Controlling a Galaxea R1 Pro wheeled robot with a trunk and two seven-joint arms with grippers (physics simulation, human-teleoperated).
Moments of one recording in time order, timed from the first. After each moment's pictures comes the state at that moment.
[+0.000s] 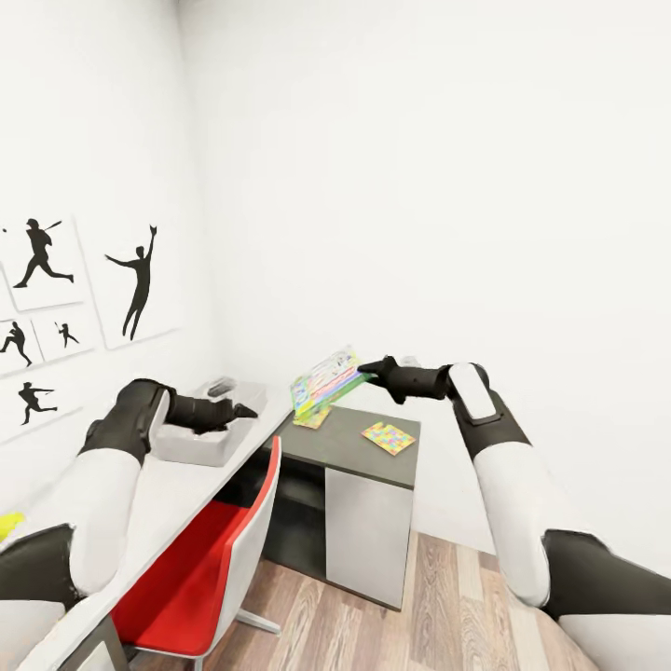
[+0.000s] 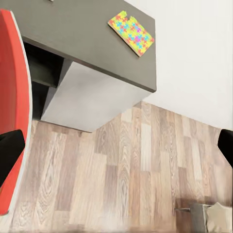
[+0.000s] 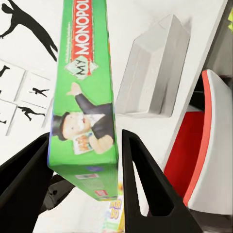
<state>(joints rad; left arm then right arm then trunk) -1.06 0.10 0.30 -0.64 -0.29 1.04 -0.77 -1.06 0.09 -0.15 -0.75 -0.93 1.00 -0.05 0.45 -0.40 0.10</state>
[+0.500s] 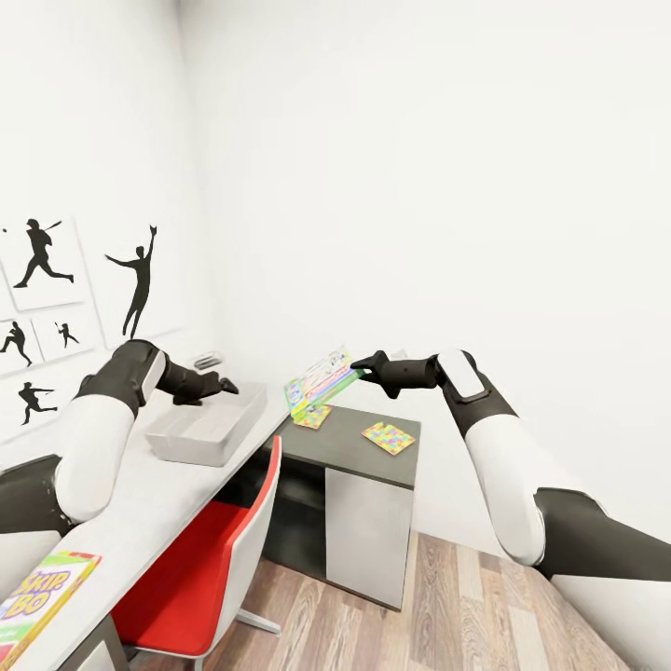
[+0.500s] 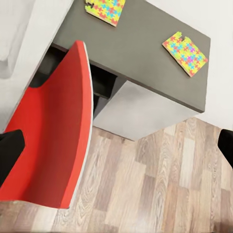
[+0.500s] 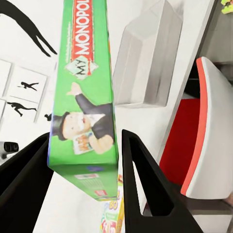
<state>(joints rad) -1.29 0.14 0.30 -0.42 -0.29 1.04 -0.48 -1.19 0.10 -0.15 -0.56 -0.92 0.99 -0.08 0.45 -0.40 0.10</state>
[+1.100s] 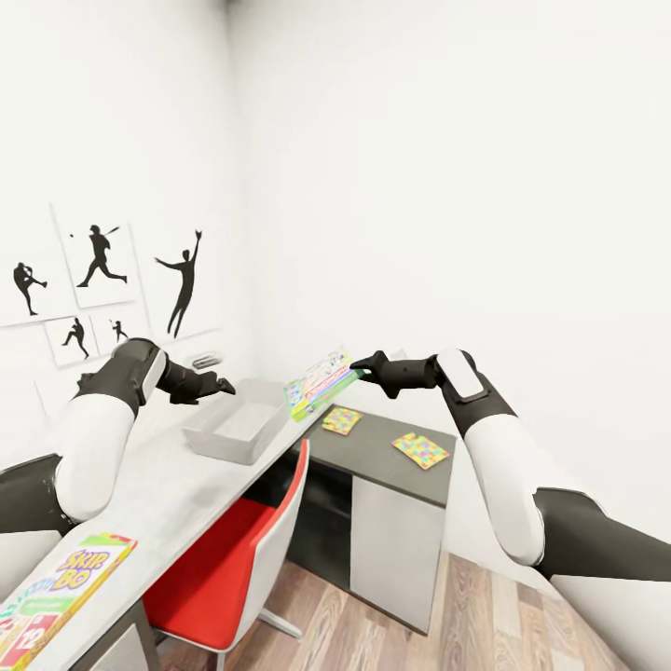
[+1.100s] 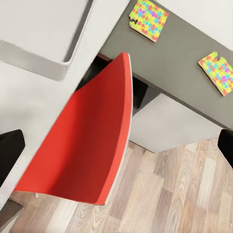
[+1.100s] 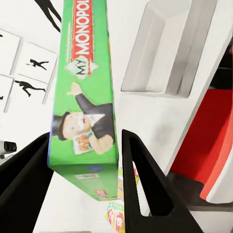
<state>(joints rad) -1.29 0.14 0.30 -0.43 -0.30 1.04 -0.45 -1.19 0.10 -0.15 -0.56 -0.92 0.98 -0.08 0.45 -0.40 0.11</state>
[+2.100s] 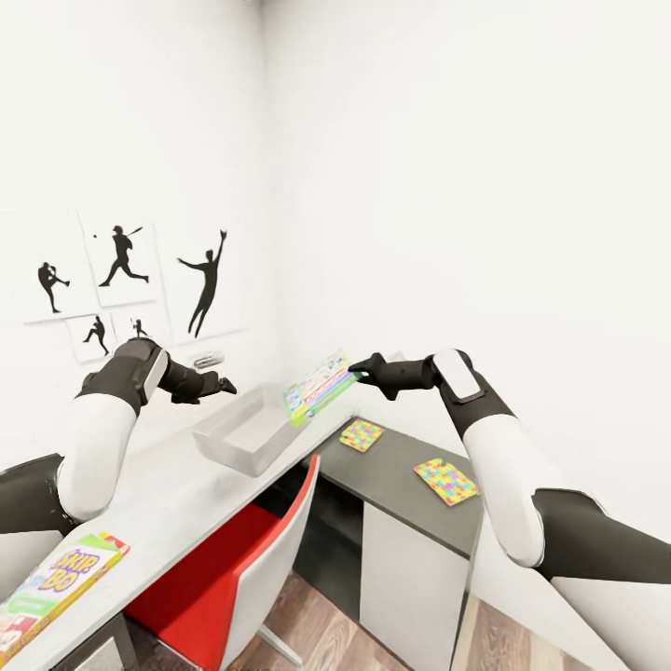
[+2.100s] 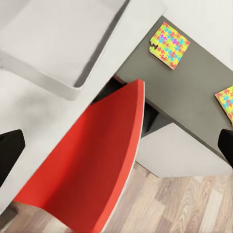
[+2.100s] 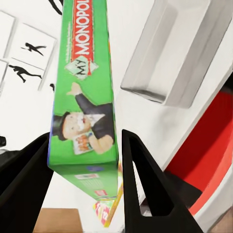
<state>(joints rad) -1.29 0.13 0.29 -0.43 -0.30 1.03 -0.45 -1.19 0.10 -0.11 -0.56 -0.91 0.99 -0.08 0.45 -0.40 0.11</state>
